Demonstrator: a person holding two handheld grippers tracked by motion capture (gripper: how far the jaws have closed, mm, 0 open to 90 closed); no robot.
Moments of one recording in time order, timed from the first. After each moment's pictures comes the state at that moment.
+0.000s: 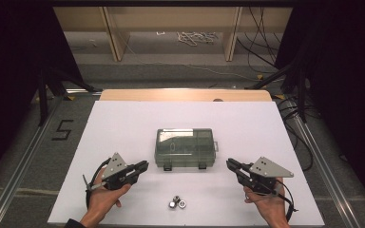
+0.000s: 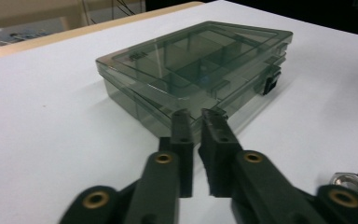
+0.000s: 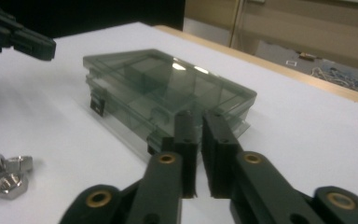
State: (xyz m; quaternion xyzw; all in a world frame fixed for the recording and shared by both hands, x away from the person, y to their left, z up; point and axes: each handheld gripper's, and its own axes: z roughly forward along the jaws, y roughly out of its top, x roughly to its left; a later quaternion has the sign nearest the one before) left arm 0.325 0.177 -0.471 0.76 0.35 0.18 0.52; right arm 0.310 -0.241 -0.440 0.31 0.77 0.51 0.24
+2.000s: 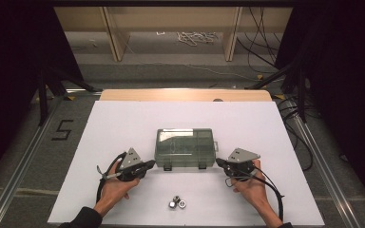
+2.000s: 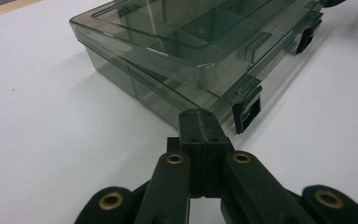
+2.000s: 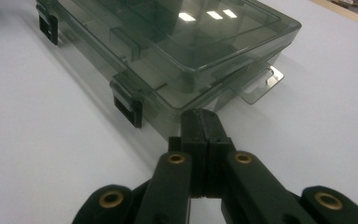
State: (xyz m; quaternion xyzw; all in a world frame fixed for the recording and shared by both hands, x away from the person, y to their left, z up) left arm 0.361 0.158 -0.495 0.81 0.33 0.17 0.46; right arm 0.366 -0.216 -0.482 0.30 0.84 0.40 0.21
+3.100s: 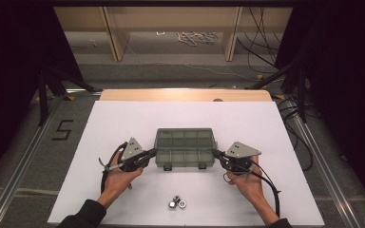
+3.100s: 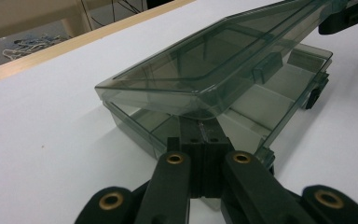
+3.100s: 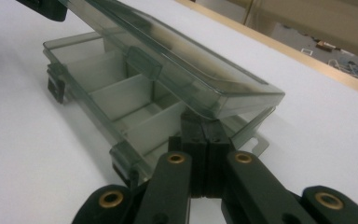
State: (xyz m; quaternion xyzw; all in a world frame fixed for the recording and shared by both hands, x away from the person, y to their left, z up) left arm 0.378 0.148 -0.468 0.78 0.32 0.20 0.49; right arm 0.376 -0.205 -0.464 0.28 0.81 0.46 0.24
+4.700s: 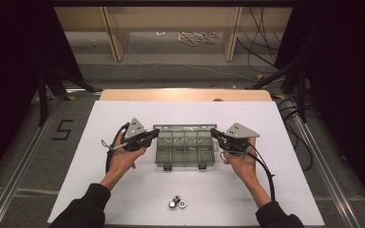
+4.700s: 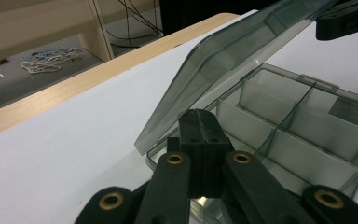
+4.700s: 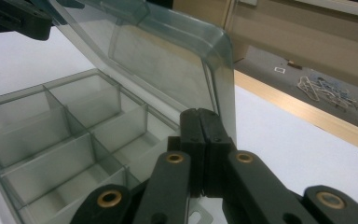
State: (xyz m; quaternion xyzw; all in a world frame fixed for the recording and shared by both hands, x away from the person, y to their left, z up) left arm 0.426 0.143 -0.444 0.77 0.33 0.23 0.50; right arm 0.424 -0.200 -0.449 0.30 0.77 0.49 0.28
